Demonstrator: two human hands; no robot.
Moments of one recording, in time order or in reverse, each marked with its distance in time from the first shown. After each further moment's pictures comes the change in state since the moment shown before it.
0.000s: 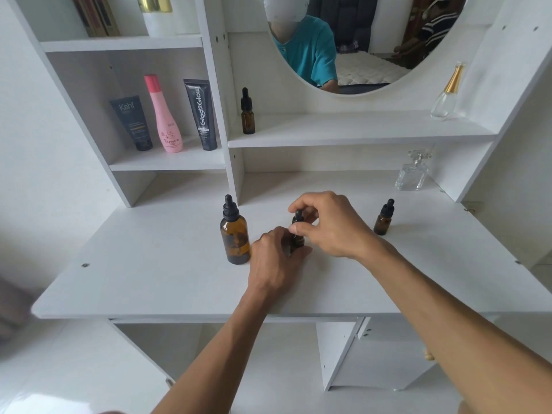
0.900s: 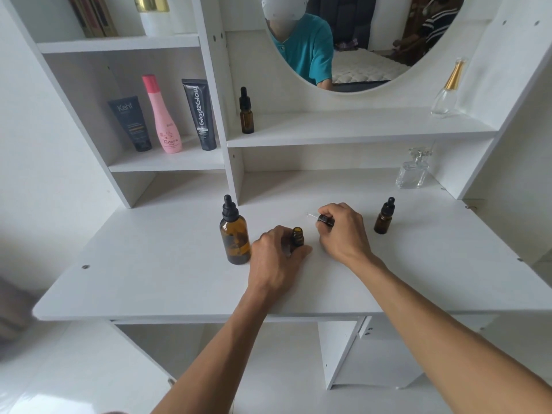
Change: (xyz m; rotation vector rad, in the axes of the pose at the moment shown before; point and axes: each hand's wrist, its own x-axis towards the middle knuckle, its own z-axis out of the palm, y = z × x) left_hand -0.001 0.003 -0.002 0.011 0.010 0.004; right_hand 0.019 0.079 0.047 -0.087 0.342 0.122
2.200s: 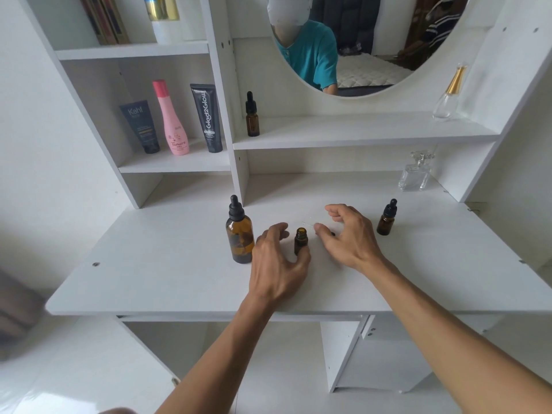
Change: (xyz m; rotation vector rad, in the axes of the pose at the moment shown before) left_hand -0.016 0.003 -0.005 0.018 0.090 0.049; right_hand -0.016 -0.005 -0.018 0.132 -0.065 0.046
